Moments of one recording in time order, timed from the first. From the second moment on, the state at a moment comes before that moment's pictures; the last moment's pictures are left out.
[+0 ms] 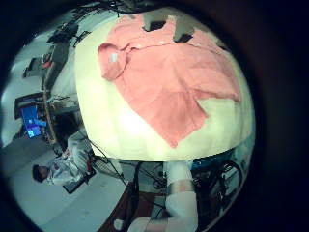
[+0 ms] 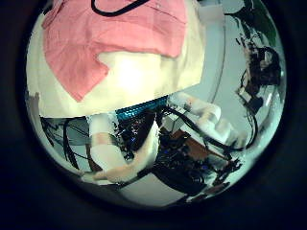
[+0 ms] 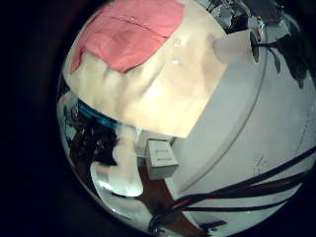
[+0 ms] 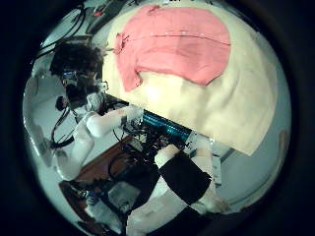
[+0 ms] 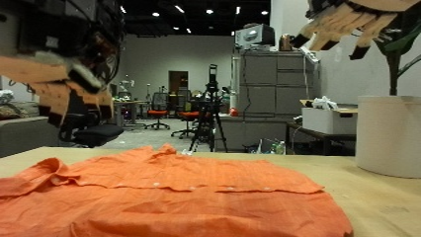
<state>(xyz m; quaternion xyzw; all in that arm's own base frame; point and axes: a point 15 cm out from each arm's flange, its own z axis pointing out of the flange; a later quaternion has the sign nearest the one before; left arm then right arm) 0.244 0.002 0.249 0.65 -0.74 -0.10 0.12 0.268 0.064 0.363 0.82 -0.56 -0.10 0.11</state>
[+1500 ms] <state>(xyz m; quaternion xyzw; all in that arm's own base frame) 0.203 0.053 0.130 0.63 -0.75 -0.19 0.02 0.267 0.064 0.358 0.82 -0.55 -0.10 0.12</state>
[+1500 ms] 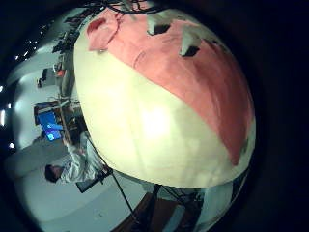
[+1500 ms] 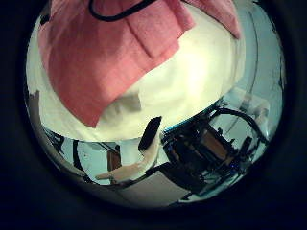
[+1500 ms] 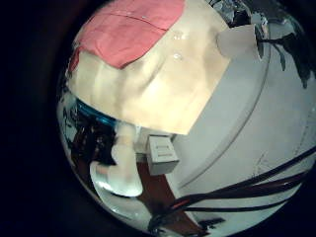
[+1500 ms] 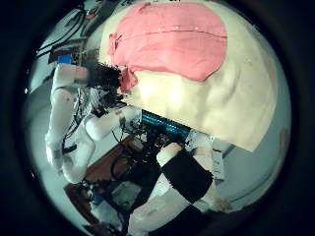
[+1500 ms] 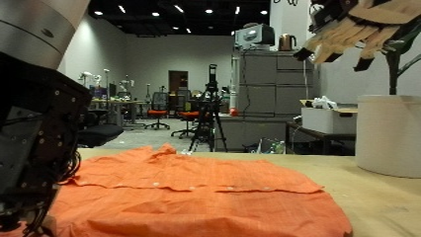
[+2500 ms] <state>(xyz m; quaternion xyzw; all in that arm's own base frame) 0.265 0.044 0.147 0.64 -0.74 -0.22 0.02 0.267 0.058 0.361 0.81 -0.56 -0.10 0.11</state>
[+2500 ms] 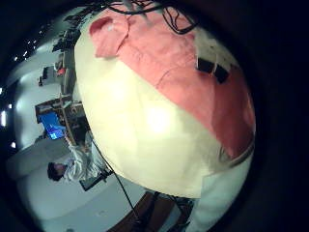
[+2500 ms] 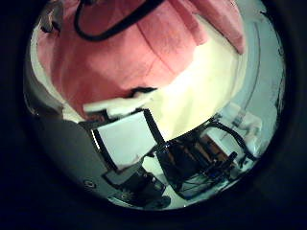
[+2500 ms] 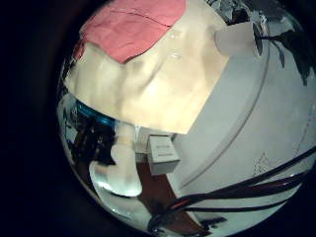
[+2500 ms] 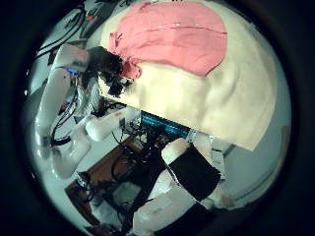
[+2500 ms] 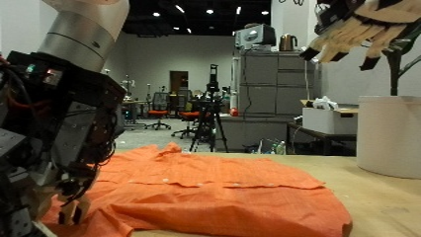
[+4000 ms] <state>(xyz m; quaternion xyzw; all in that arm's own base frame) 0.270 0.039 0.207 0.58 -0.77 -0.25 0.05 0.305 0.089 0.160 0.84 -0.51 -0.11 0.15</state>
